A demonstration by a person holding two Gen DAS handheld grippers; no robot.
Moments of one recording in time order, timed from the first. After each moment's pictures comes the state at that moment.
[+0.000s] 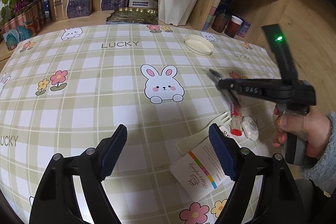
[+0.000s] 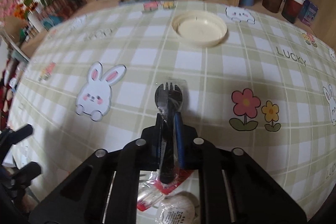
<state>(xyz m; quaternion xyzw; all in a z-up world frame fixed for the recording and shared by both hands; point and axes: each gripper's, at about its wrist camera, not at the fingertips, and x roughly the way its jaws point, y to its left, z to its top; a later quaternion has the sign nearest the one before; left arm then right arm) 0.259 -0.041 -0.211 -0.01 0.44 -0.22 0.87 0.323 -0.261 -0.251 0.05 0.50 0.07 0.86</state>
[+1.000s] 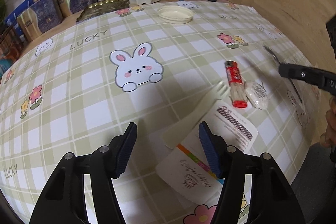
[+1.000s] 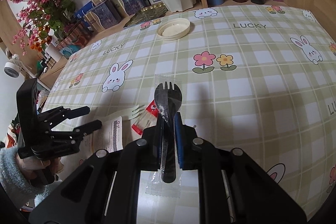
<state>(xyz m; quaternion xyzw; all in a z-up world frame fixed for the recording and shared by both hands) 0.259 -0.089 -0.244 0.12 0.46 -0.27 0.84 0.197 -0.321 -0.225 0.15 0.44 0.08 0.88</state>
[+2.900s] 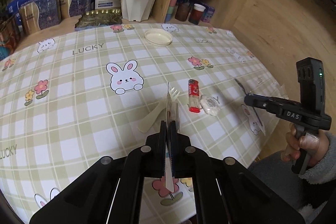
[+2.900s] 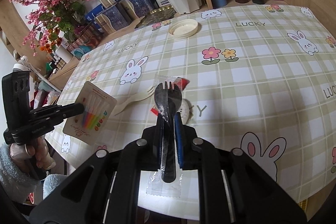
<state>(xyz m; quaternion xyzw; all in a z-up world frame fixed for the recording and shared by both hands) 0.213 -0.054 -0.171 0.02 0.44 -0.32 0.84 0.156 -0.316 -0.203 0.17 0.43 0.11 0.88</state>
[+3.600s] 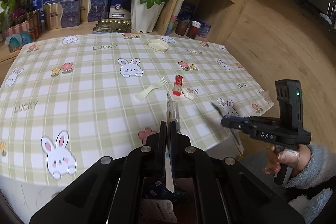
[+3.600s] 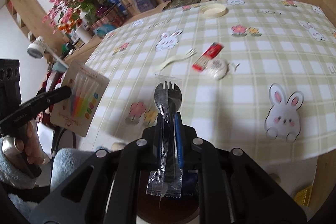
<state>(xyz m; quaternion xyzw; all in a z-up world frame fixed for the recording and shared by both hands) 0.094 -0.001 -0.130 -0.03 0.41 -0.29 0.86 0.076 -0.259 -0.196 0.15 0.45 0.17 0.86</state>
